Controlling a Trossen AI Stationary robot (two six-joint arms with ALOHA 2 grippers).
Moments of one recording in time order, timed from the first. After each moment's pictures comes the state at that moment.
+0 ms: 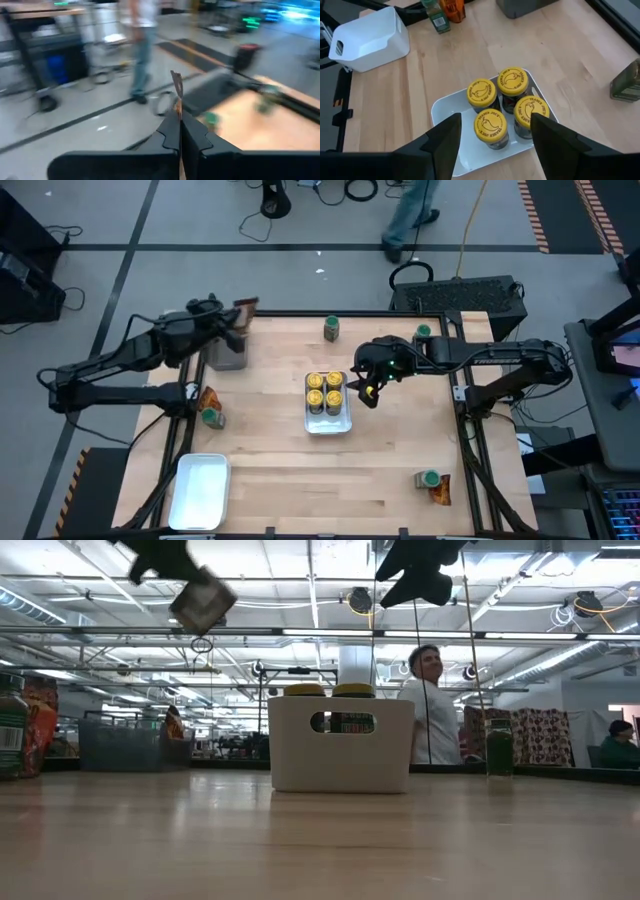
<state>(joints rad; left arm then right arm) 0.32 0.75 0.87 -0.39 -0.55 -0.22 -0.03 1.35 1.25 -0.61 0.04 0.35</state>
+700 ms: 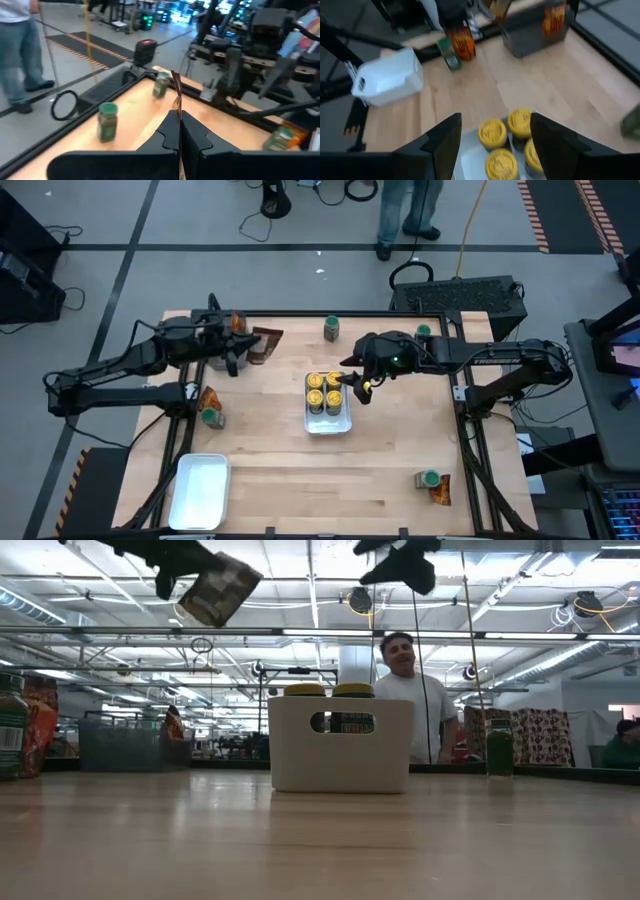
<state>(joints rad) 0.33 0.70 0.75 -0.20 0.02 -0.25 -0.03 1.35 1.25 -0.41 0.05 0.35</state>
